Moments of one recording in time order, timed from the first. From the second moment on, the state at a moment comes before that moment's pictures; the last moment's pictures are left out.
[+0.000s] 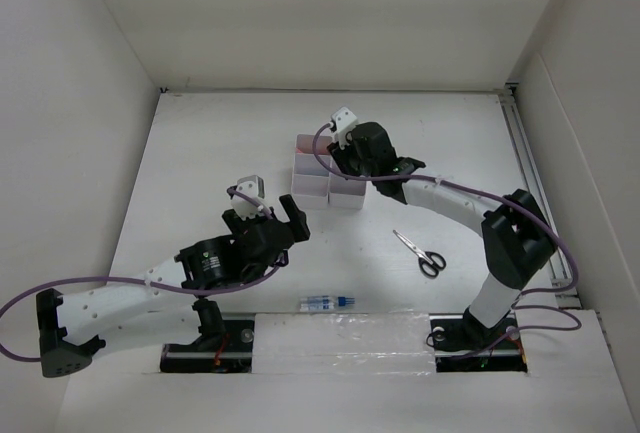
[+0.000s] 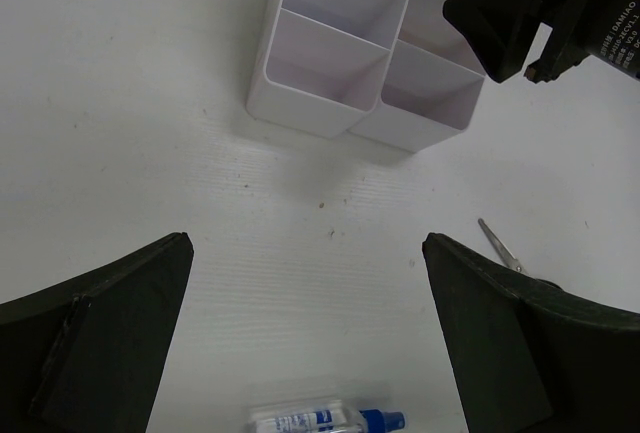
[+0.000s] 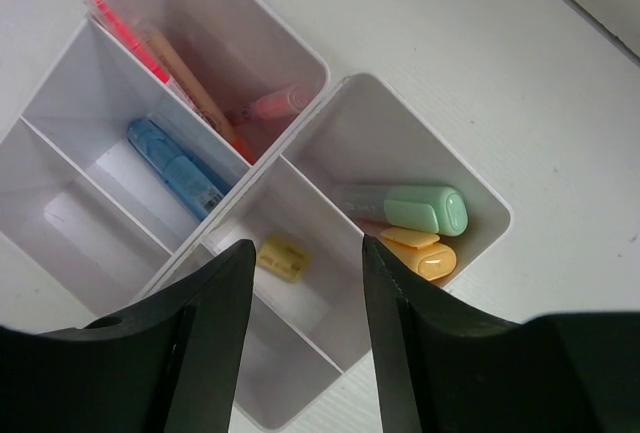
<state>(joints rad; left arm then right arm) -1.17 0.83 0.79 -0.65 -0.87 -1.01 0.69 1.71 1.23 -0.01 0.18 -0.16</state>
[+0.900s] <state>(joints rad) -1.20 0.85 0.66 -0.45 -0.54 -0.82 0.68 1.08 1.02 -0.36 0.45 0.24</state>
